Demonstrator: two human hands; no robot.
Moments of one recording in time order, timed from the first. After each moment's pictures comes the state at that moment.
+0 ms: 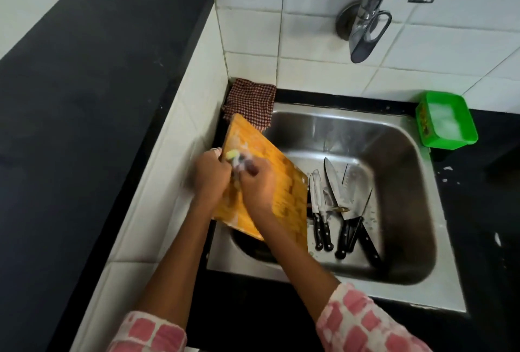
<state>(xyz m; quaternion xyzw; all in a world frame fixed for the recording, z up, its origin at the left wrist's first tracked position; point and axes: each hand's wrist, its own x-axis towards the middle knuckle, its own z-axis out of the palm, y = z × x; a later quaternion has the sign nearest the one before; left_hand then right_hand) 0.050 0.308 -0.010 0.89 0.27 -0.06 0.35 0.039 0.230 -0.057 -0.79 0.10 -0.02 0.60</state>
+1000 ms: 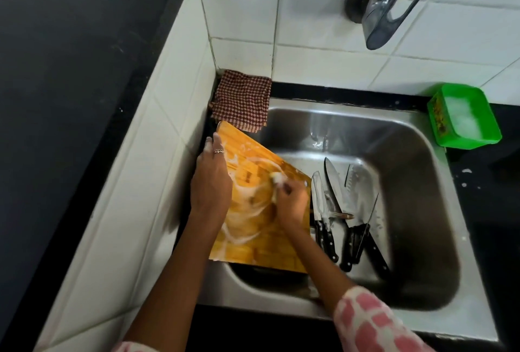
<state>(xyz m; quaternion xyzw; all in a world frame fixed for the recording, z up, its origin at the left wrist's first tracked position) 0.074 0.307 -0.080 0.97 0.09 0.05 0.21 0.064 0.169 -0.152 -0.83 0.24 0.04 0.51</state>
